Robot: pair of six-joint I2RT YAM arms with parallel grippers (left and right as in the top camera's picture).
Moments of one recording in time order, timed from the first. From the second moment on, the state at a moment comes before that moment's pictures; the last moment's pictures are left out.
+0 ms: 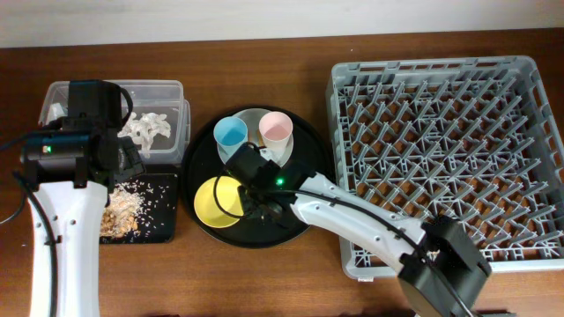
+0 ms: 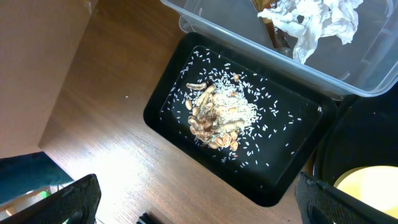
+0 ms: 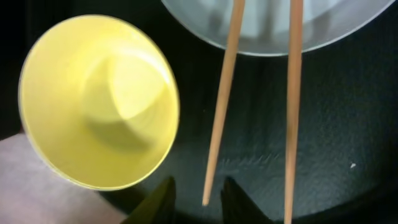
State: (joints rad) left arm 0.03 1.41 1.59 -1.43 -0.51 -0.34; right arm 0.88 1.85 1.40 -0.74 0.04 0.61
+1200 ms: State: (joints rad) left arm 0.03 1.41 1.59 -1.43 -0.51 -0.34; right arm 0.88 2.00 1.40 -0.72 0.08 0.62
